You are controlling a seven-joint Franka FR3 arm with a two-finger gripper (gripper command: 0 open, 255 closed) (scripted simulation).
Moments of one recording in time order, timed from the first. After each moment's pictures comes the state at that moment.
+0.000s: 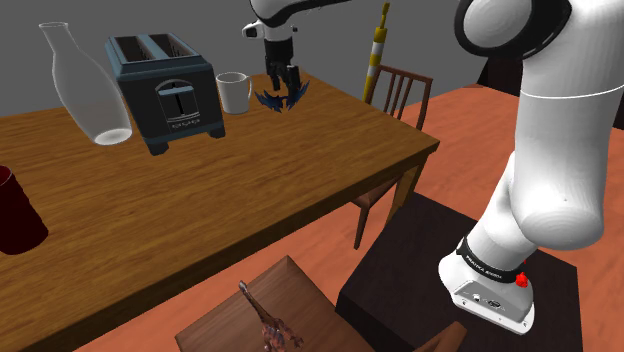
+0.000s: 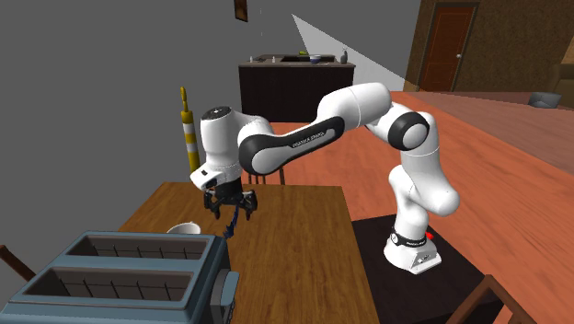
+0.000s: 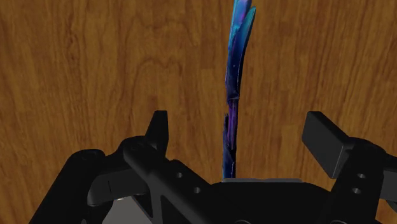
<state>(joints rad) 0.19 0.37 -0.19 -1.43 -0.04 1.78 -1.27</state>
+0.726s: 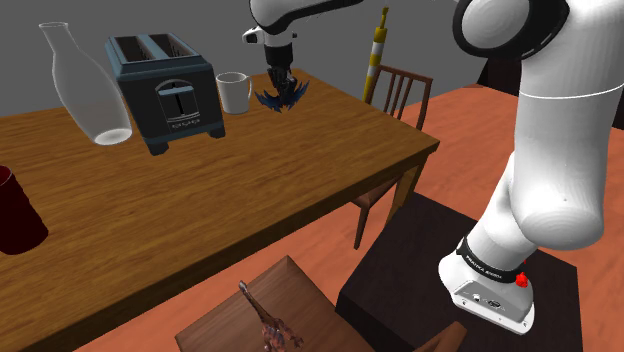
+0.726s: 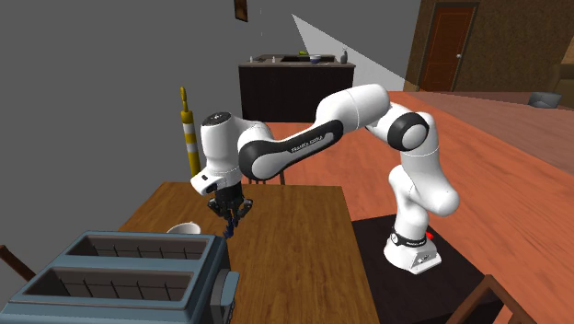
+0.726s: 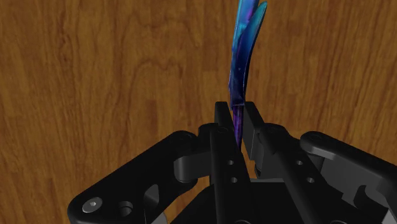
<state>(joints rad) 0.19 0.38 -0.19 -1.46 -0.04 1.81 -1.27</state>
